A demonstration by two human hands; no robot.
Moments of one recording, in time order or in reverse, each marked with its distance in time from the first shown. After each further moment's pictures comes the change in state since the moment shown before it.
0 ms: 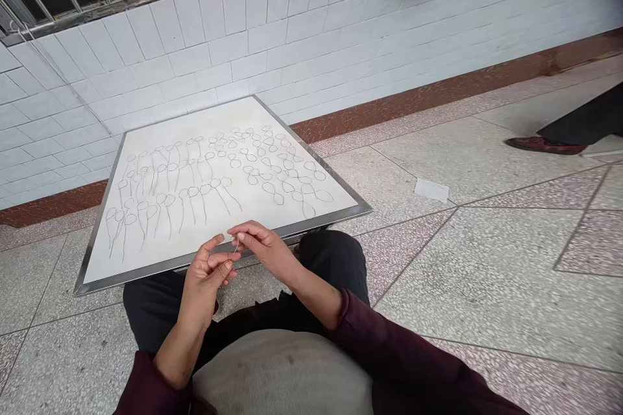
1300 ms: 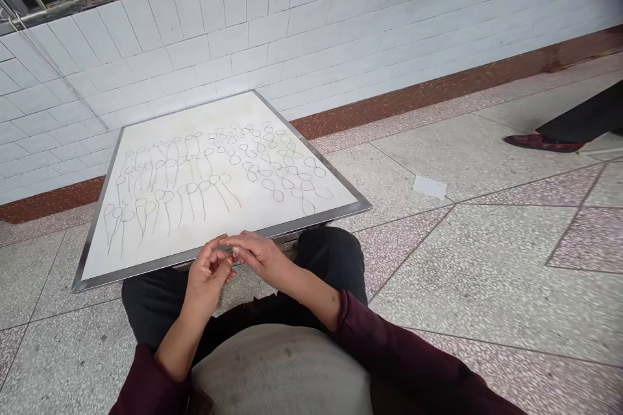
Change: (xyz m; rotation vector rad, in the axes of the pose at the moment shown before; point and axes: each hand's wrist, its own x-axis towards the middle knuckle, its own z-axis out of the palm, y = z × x) left_hand 0.007 -0.014 -0.001 0.170 -0.030 0.084; right_hand -0.012 0.013 -0.003 -0.490 -0.187 -0.319
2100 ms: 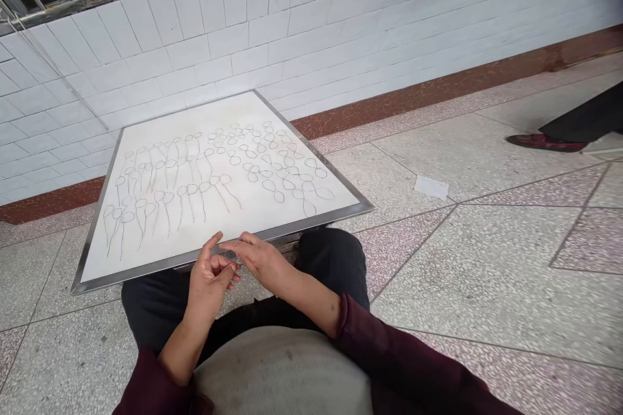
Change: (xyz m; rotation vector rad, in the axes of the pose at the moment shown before) left_hand -0.002 0.002 0.006 -0.033 0.054 -0.082; right_hand -0.002 0.003 0.005 -0.265 -0.042 0.052
